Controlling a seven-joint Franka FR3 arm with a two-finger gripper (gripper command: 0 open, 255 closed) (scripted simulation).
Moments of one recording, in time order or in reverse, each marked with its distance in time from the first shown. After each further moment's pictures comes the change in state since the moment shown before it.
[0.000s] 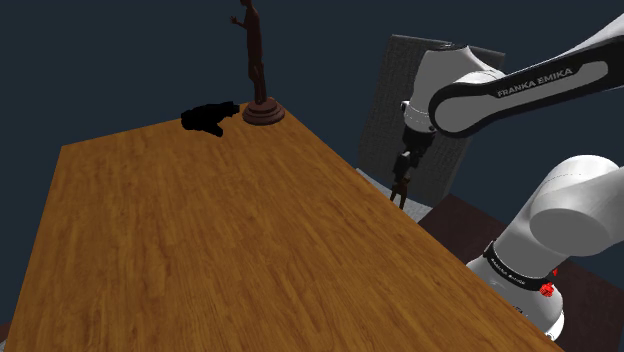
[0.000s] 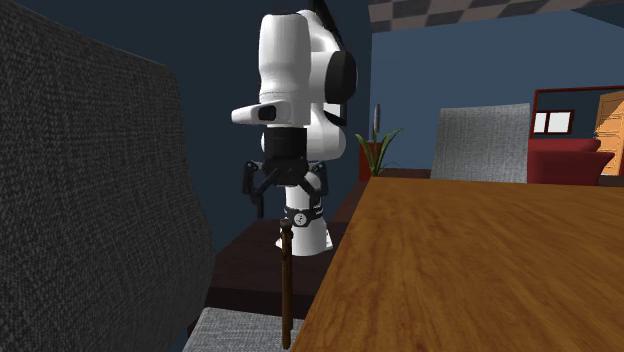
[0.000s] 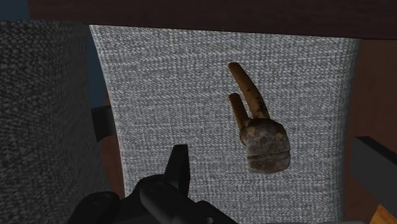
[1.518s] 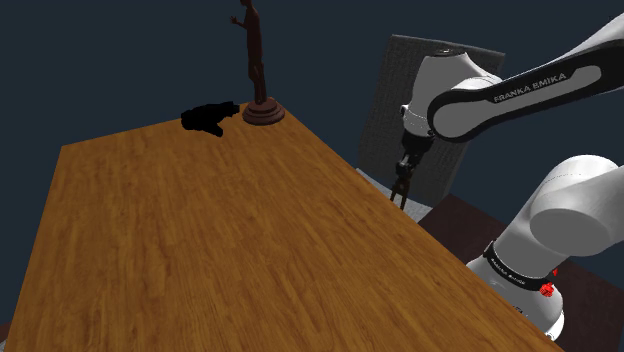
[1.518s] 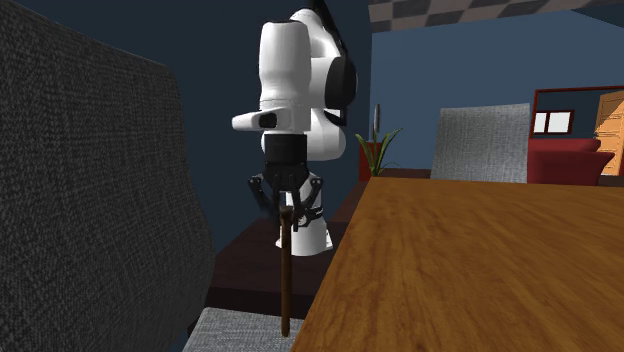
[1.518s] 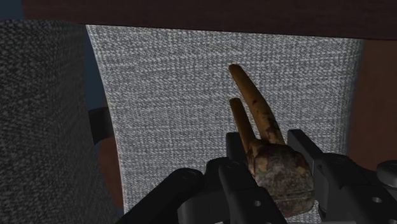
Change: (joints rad) arm 0.000 0.019 0.001 -0.018 0.000 0.037 0.000
